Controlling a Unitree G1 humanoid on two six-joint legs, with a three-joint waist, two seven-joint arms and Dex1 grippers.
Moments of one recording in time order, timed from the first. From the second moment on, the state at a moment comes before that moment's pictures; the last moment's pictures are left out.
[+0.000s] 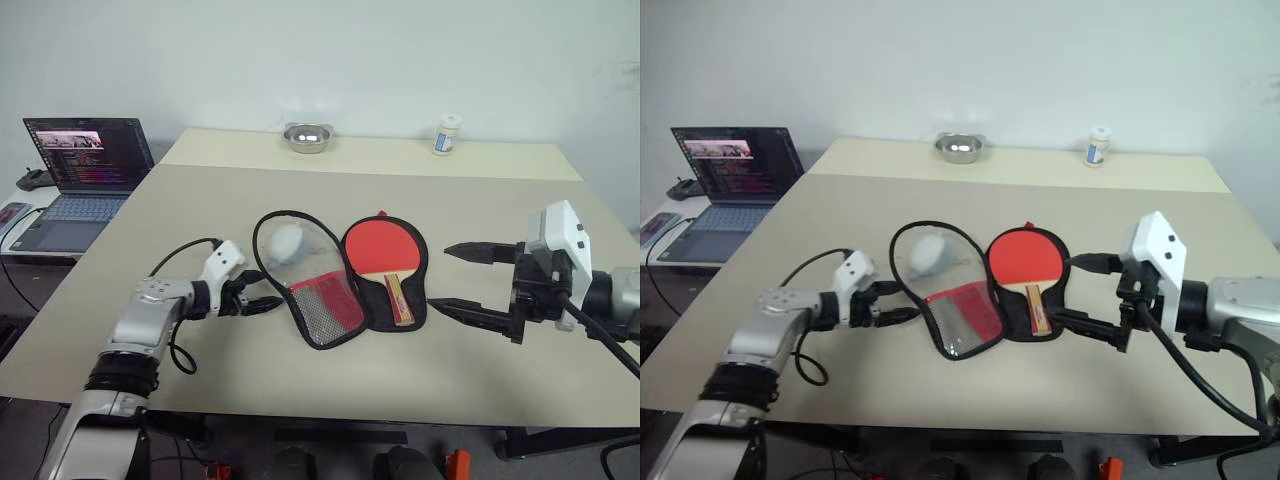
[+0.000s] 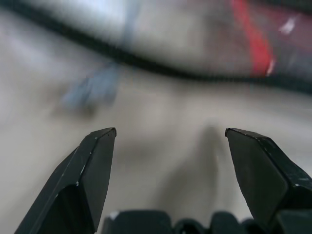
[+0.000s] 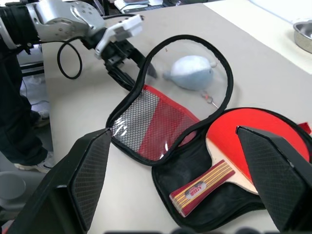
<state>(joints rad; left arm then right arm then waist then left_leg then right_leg) -0.61 0.62 -0.09 0.40 -0.18 0.30 -1.08 -0.34 -0.92 -0.37 -0.74 0.91 1.06 0.78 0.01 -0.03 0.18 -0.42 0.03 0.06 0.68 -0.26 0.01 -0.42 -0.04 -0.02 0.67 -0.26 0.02</state>
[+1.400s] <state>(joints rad) -0.63 0.64 -0.03 0.08 -0.37 0.44 -1.21 -0.60 -0.57 0.12 0.10 0.42 0.87 0.50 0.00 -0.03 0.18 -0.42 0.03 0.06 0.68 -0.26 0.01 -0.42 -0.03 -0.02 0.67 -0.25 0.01</state>
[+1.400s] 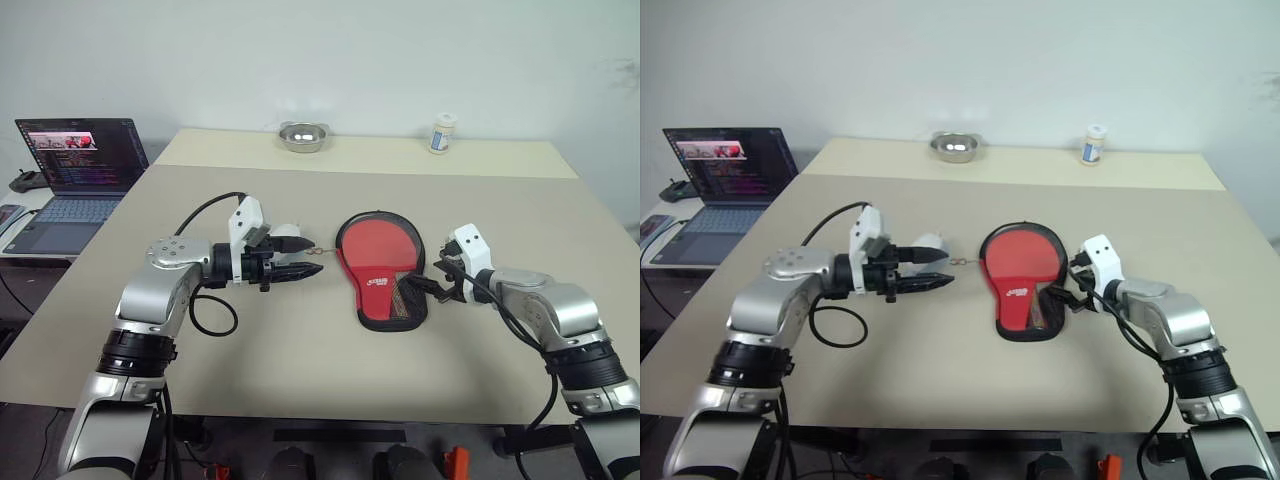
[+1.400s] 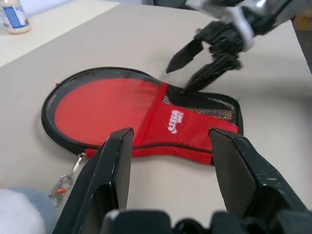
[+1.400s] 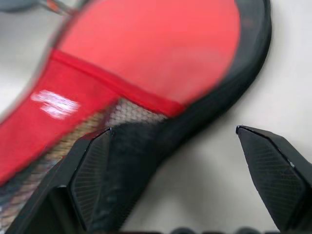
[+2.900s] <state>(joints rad) -0.47 0.79 -0.08 -0.09 -0.40 0.42 -1.38 -0.37 -0.23 -0.05 -0.39 0.45 1.38 0.38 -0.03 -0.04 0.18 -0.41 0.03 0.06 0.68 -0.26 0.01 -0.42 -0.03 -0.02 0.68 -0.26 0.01</state>
